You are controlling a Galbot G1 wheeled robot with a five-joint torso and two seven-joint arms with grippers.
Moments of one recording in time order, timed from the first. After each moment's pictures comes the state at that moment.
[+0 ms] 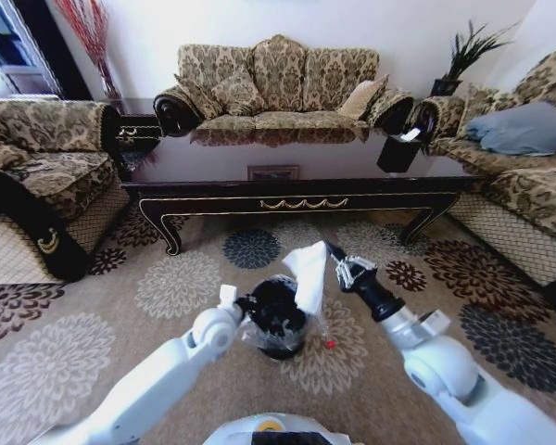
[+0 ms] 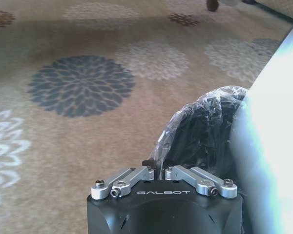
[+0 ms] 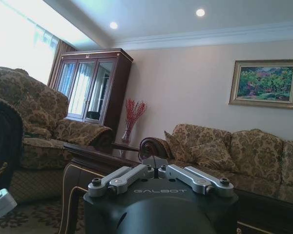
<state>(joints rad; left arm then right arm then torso) 0.80 -1.04 0.29 -1.96 -1.07 0.64 -0.75 -1.53 0.77 0.50 2.31 0.46 0.21 -0.04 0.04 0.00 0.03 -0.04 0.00</state>
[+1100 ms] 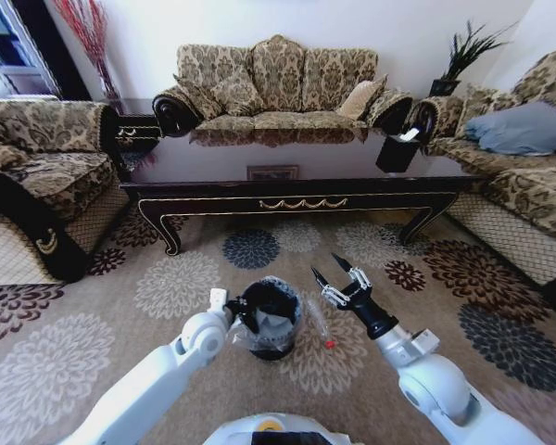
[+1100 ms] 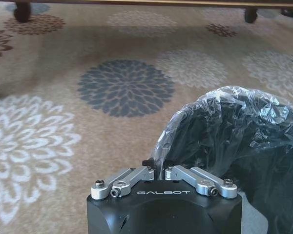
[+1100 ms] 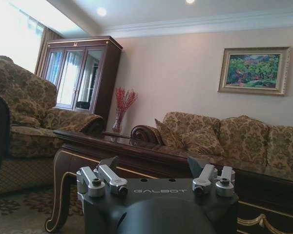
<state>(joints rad) 0.97 -0.95 0.04 -2.04 -1.05 0.64 -0.70 -1.55 0.82 0.49 2.24 0.43 0.24 -0.03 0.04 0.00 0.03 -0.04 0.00</state>
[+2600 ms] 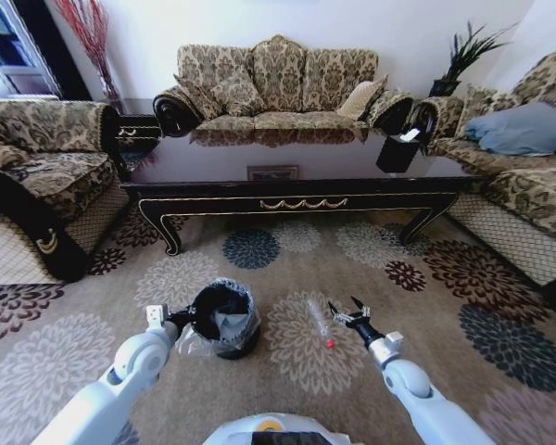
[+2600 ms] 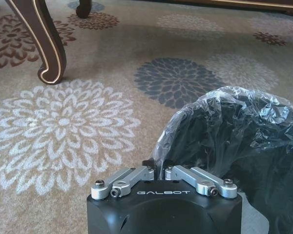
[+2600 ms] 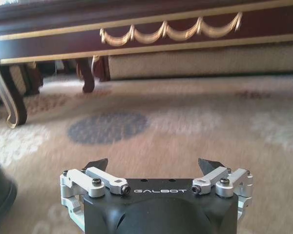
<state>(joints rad) 1.34 -0.87 -0.34 -2.06 -0.95 0.54 -0.47 -1.36 0.98 0.34 1.51 0.57 0.23 -0.20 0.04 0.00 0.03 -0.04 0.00</state>
